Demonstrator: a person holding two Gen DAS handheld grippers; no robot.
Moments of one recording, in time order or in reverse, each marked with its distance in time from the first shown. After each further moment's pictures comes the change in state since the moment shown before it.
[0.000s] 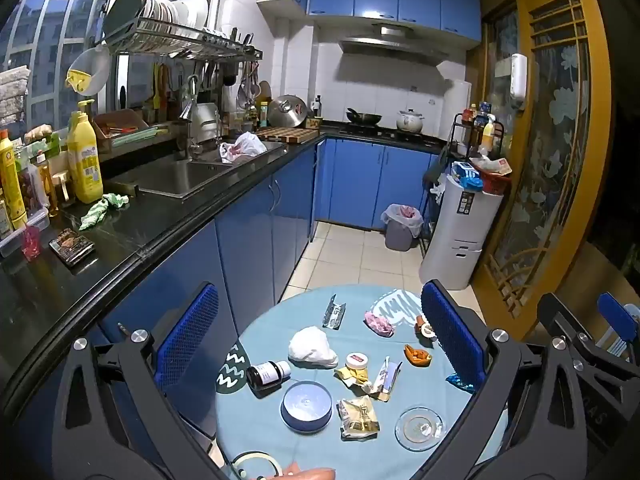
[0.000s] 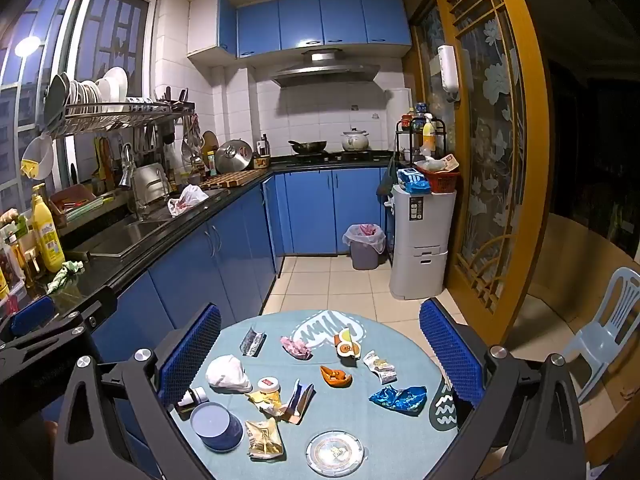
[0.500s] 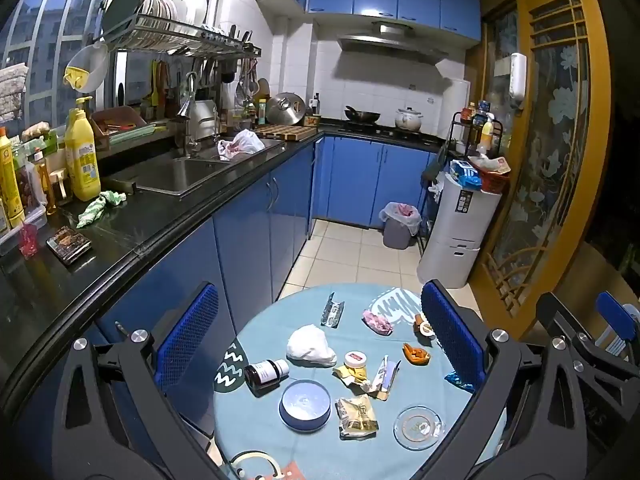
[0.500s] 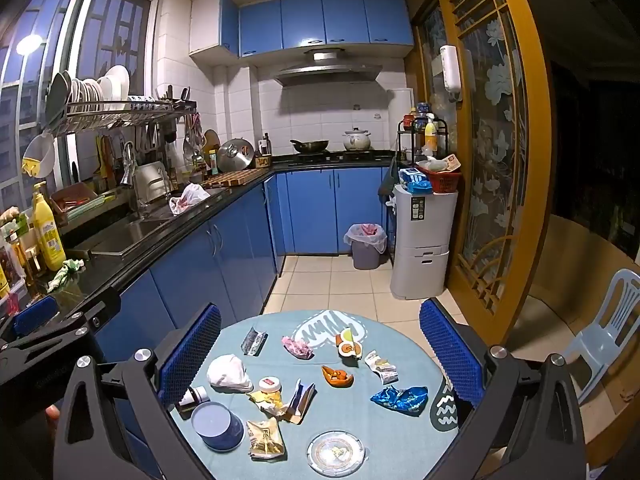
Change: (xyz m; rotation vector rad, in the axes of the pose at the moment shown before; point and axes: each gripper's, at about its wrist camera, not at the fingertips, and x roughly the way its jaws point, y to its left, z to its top) left arm 0.004 0.000 -0.004 0.001 0.003 0.000; right arm 0.000 0.001 0.001 -0.002 0.004 -0.002
